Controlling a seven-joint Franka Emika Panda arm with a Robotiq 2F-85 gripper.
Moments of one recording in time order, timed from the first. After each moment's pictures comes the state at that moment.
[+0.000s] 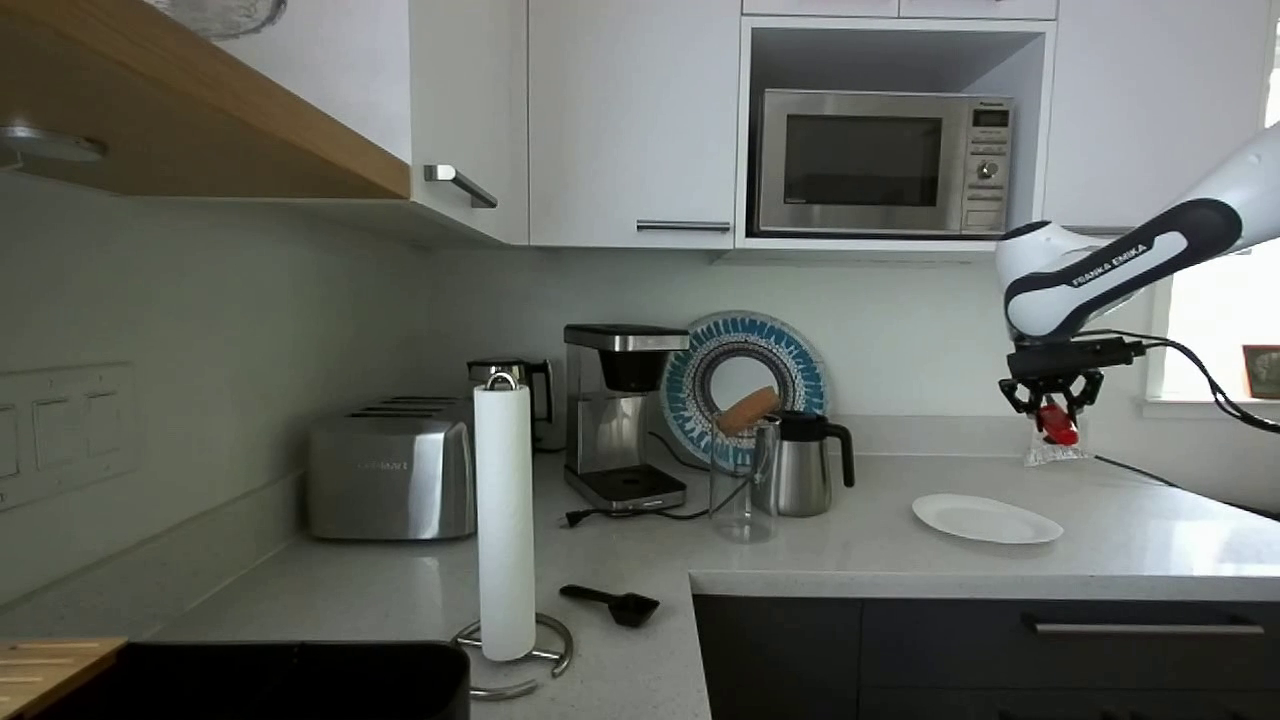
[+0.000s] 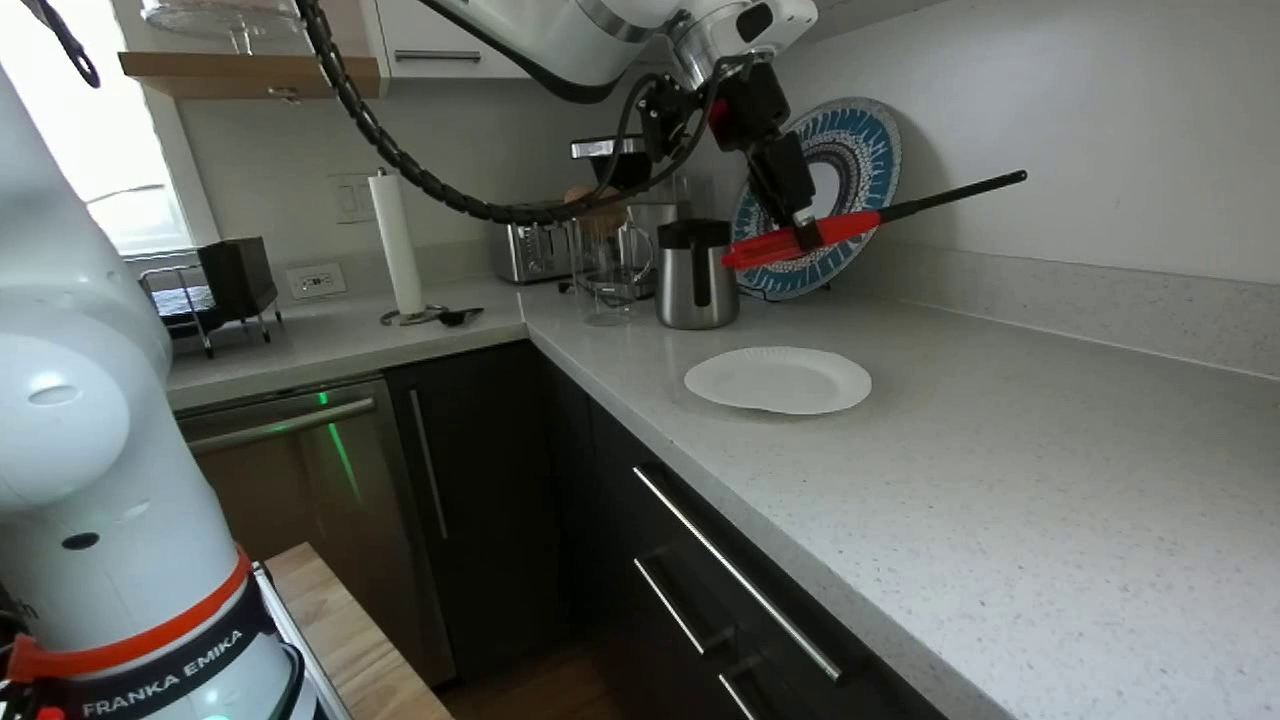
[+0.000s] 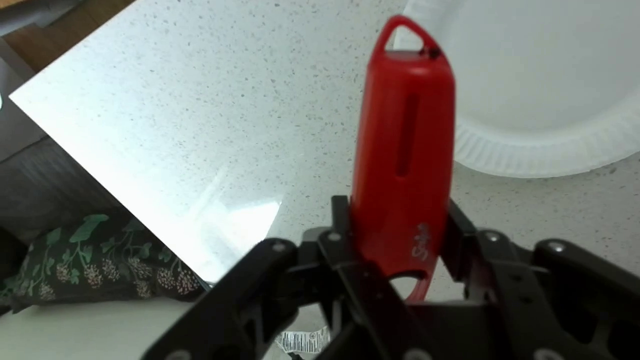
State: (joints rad) arm -0.17 -0.13 -0.14 -2.07 -0.51 2.12 0.73
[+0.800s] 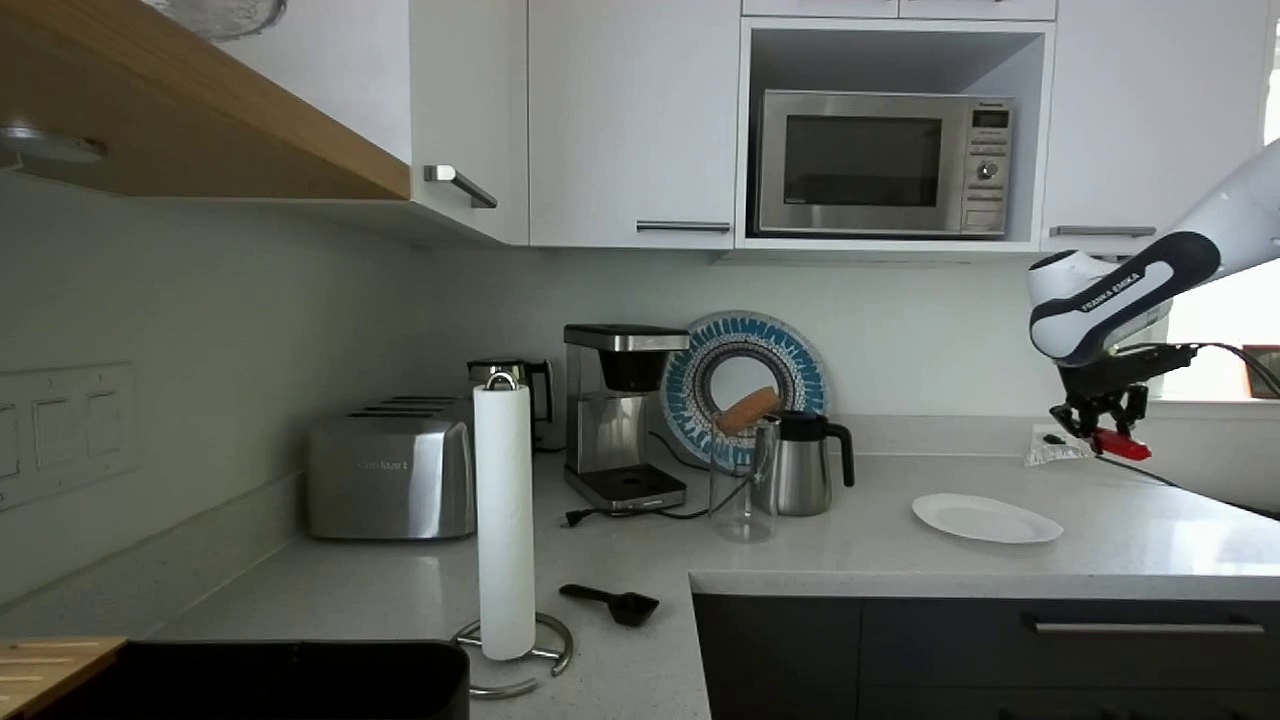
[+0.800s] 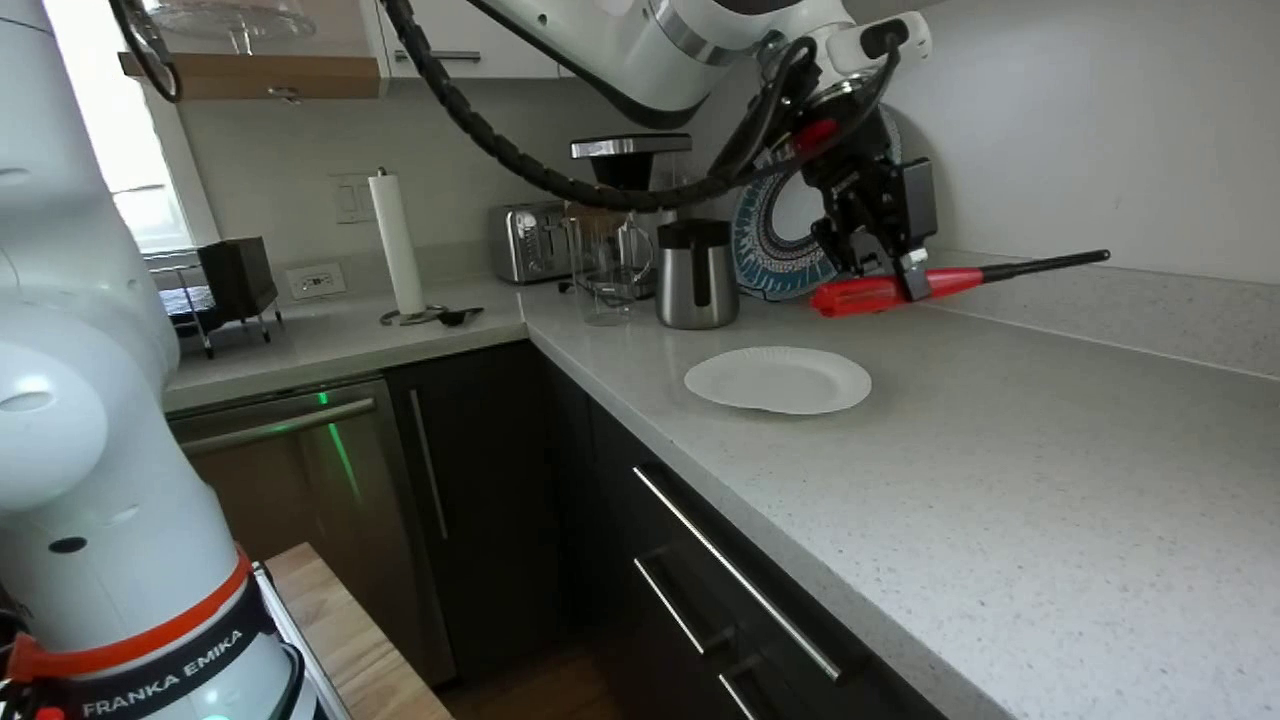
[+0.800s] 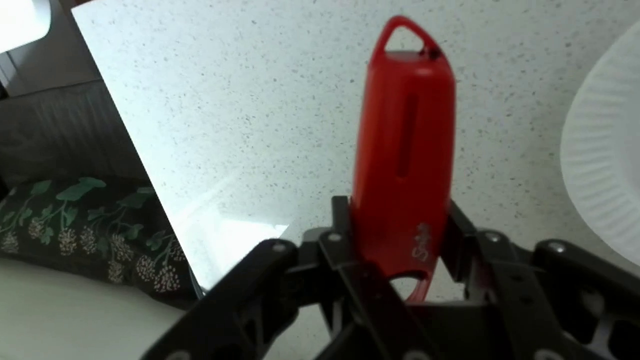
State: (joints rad) arm -0.24 0.02 -0.24 -1.98 -0.52 2.12 0.31
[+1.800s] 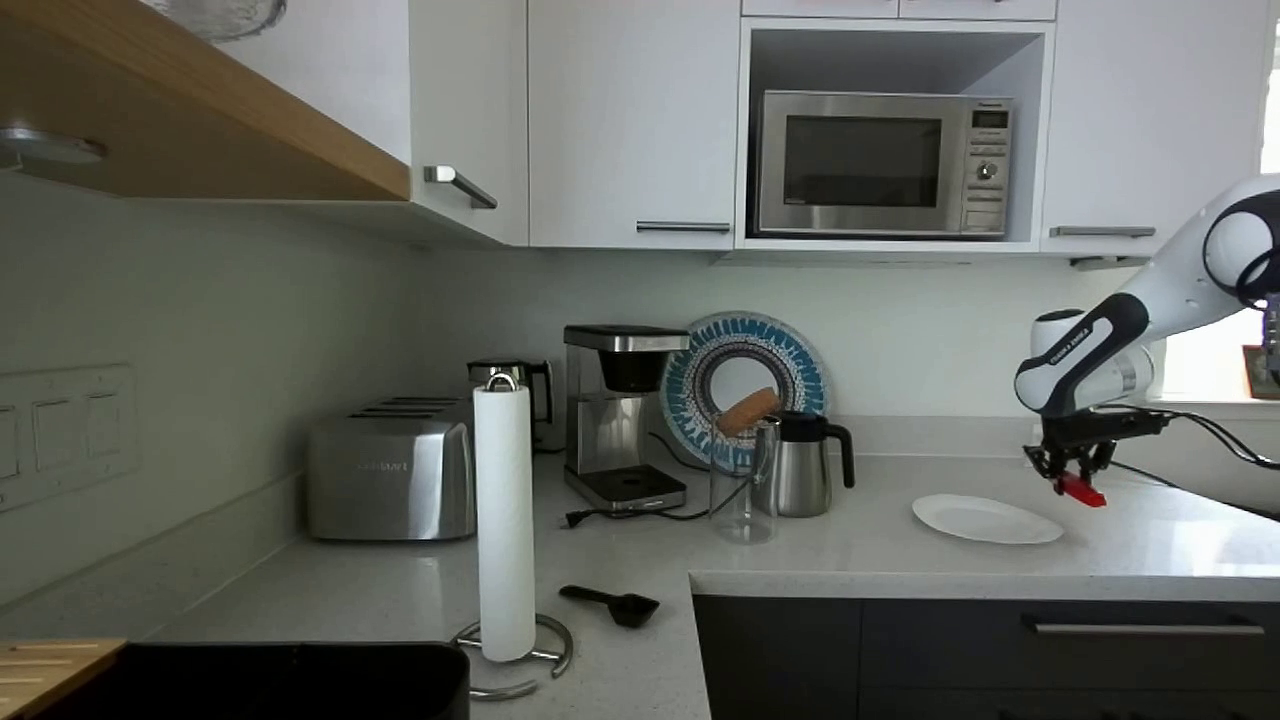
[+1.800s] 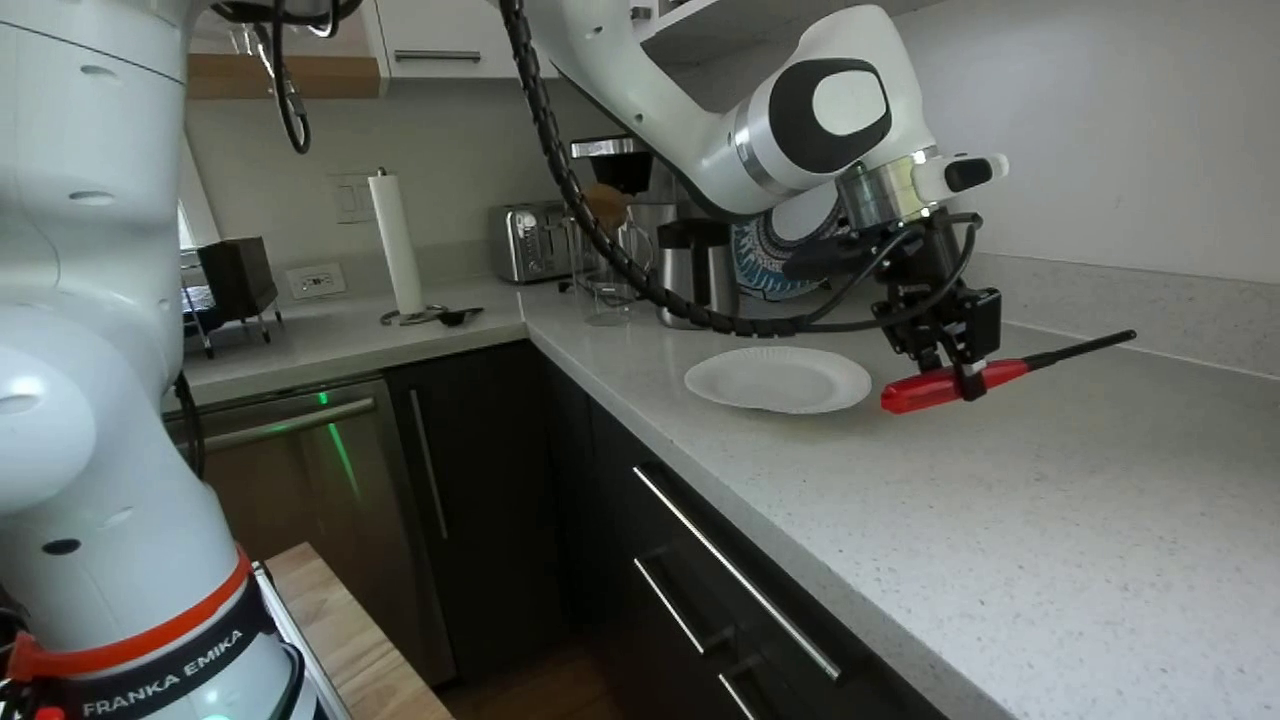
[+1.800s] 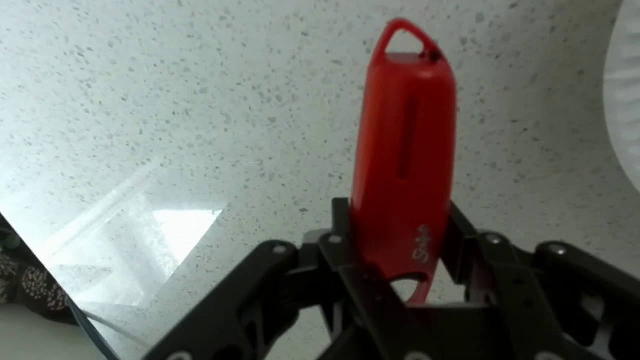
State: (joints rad) arm -0.28 0.31 -0.28 -1.88 -0.28 2.43 0.18
